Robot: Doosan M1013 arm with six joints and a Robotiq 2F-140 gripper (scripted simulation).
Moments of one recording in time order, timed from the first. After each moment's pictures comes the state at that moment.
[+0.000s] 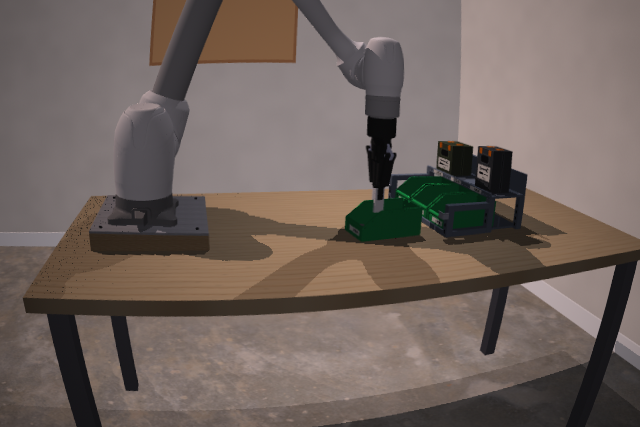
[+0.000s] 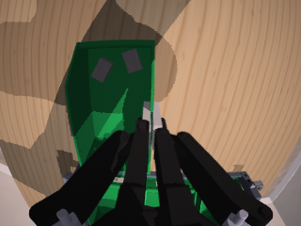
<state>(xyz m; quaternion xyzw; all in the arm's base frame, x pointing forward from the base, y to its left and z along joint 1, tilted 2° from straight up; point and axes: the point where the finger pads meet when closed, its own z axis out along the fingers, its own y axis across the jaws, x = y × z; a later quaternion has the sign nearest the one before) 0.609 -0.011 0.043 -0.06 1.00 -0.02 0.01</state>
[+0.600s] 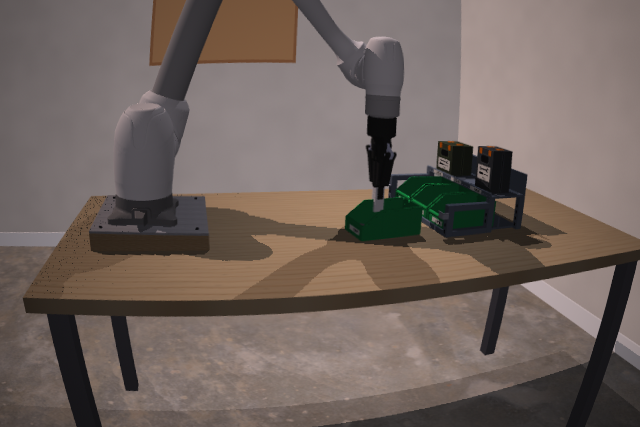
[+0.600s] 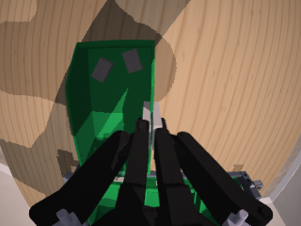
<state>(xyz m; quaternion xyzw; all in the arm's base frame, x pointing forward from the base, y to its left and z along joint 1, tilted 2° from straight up) 0.609 -0.011 0.044 -0.06 1.00 -0.02 0.01</state>
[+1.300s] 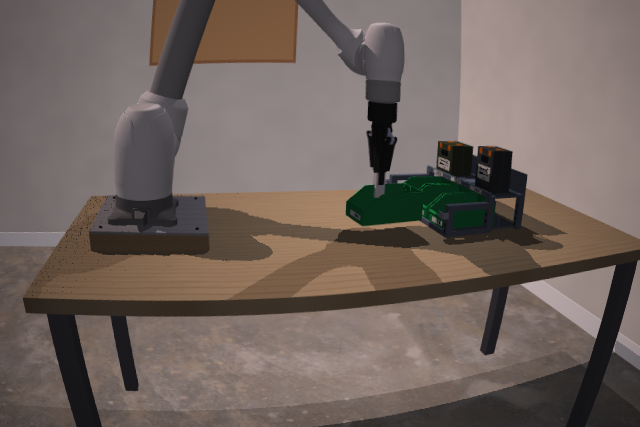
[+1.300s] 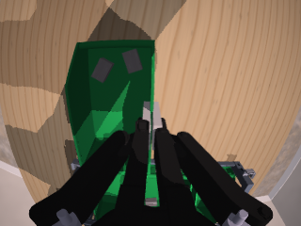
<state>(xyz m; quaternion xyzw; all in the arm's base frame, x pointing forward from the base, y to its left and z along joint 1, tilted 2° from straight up) 0.608 -0.010 0.083 -0.06 1.00 -0.02 0.01</state>
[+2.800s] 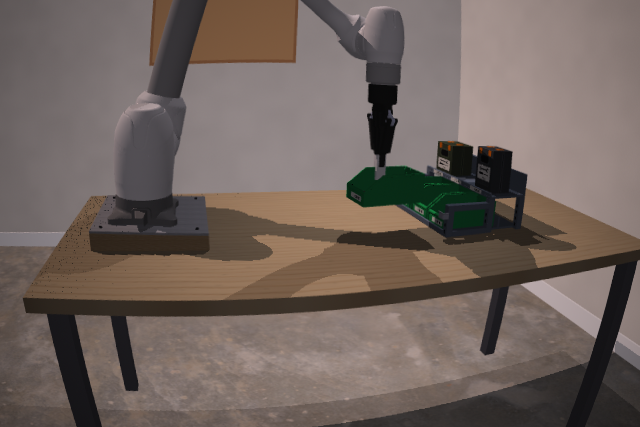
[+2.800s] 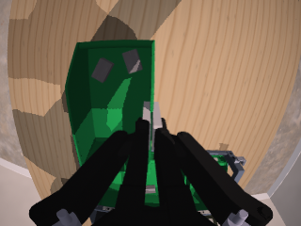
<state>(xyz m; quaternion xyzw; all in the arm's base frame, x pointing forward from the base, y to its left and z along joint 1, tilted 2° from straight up) 0.607 -0.005 0.129 -0.06 1.00 -0.02 0.01</state>
